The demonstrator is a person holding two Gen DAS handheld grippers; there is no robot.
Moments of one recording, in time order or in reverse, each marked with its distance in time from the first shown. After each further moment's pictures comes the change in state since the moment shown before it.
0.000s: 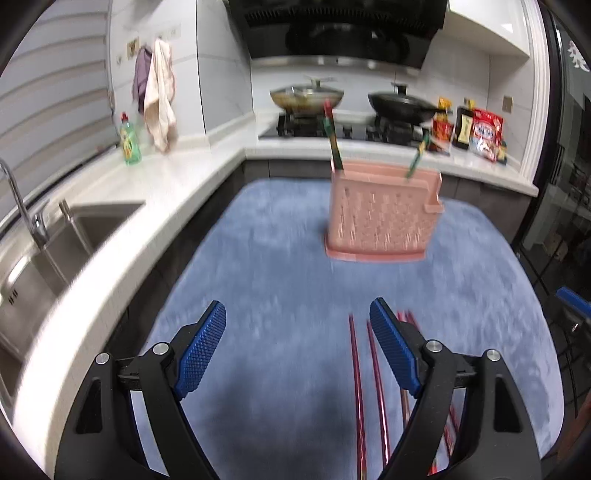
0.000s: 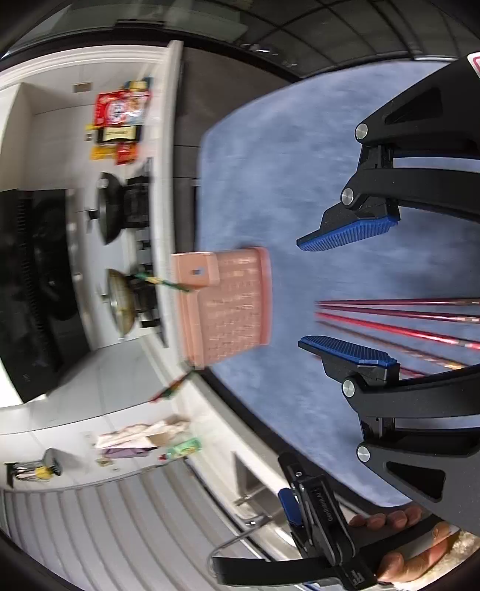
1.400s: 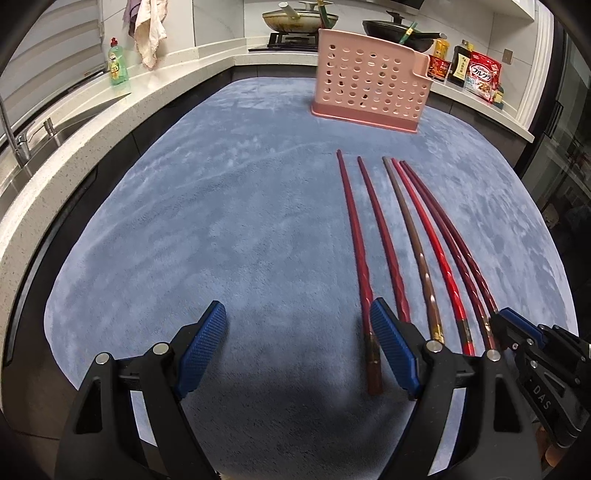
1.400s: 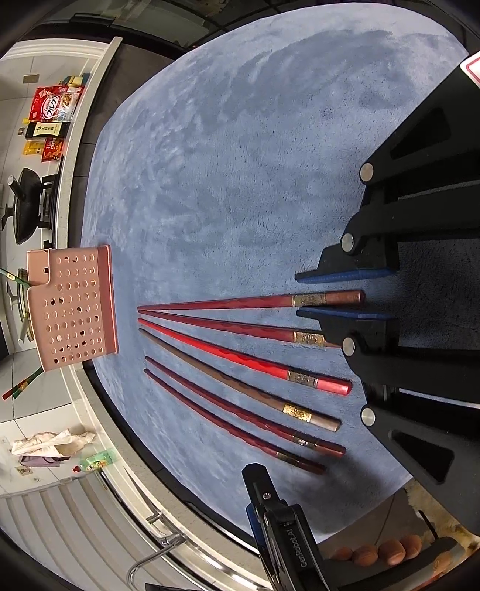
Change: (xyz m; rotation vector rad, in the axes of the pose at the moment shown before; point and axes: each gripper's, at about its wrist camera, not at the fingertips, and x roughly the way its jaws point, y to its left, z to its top) left arm 0.018 -0.009 -0.129 -0.020 0.231 -0.060; right arm 0.040 0.009 -0.141 -0.037 0.252 -0.059
